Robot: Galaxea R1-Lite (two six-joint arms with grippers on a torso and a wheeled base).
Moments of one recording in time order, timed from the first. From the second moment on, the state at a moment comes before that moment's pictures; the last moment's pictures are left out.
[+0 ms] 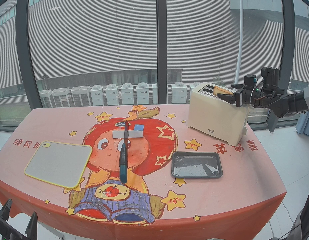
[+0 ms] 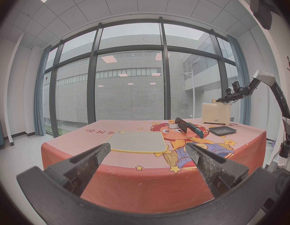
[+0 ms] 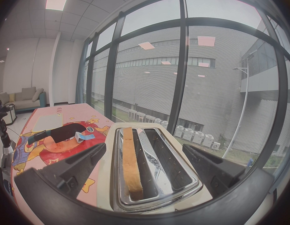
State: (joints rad) left arm 0.01 0.04 -0.02 0.00 -0.02 0.01; right arm 0.06 2.16 -1.50 -0.38 0.53 -0.27
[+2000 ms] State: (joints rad) left arm 0.01 0.04 -0.02 0.00 -0.02 0.01; right arm 0.06 2.06 -1.43 -0.38 0.51 -0.30
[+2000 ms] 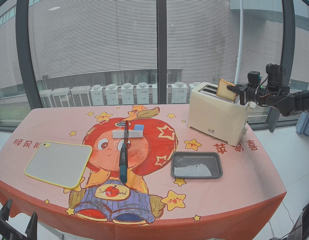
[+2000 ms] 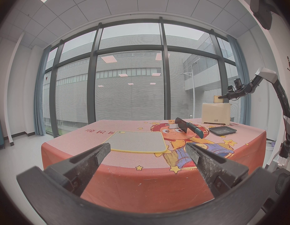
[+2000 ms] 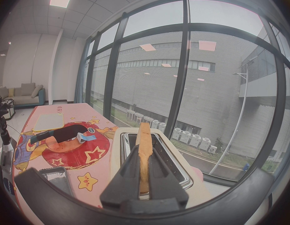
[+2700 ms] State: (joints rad) left arm 0.01 0.04 -0.02 0.00 -0.01 0.01; right arm 0.06 1.97 -1.40 -0.35 0.52 -0.30
